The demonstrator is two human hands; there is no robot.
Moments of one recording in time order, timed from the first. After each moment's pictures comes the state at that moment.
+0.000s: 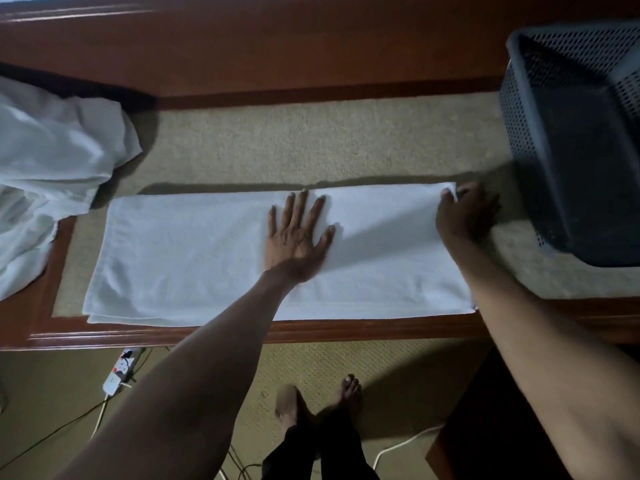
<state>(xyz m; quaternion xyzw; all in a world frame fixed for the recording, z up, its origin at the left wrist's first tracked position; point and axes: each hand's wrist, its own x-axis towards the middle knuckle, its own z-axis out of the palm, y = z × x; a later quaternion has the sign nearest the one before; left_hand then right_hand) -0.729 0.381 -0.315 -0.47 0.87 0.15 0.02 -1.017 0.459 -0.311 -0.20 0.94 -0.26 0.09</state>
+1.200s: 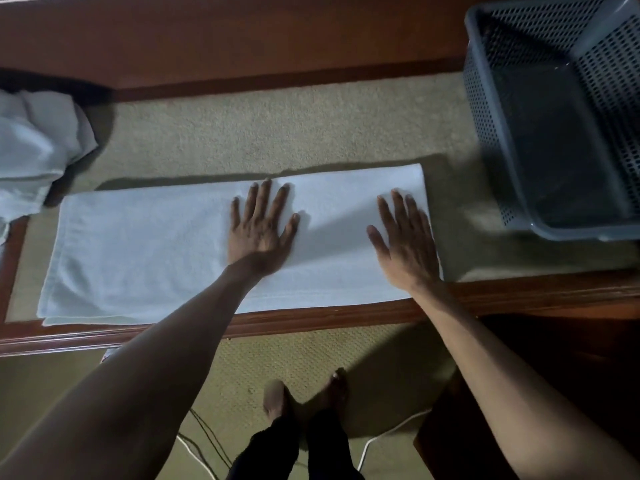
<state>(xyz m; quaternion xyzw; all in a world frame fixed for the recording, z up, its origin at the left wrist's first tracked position) -0.733 0.387 -0.317 -0.49 0.87 0.11 0.01 -0.969 0.543 -0.326 -0.56 0.82 -0.08 0.06</state>
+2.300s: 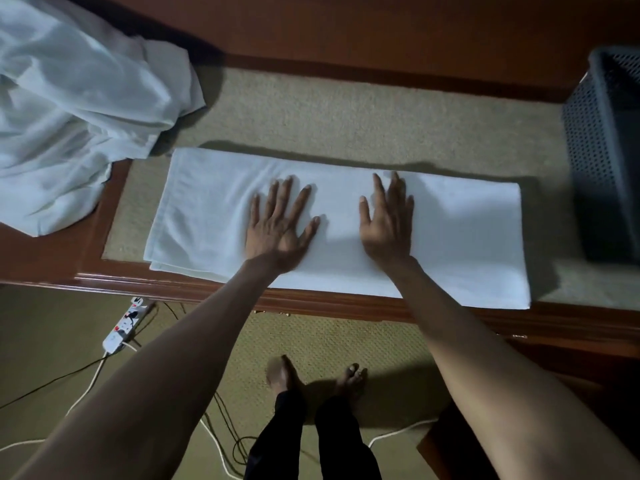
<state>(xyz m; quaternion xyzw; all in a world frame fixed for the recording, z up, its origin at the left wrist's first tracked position) -0.579 0.362 -0.317 -0.52 0.84 0.14 -0.01 -0.788 0.421 -0.327 -0.53 0.82 -0.19 0.06</state>
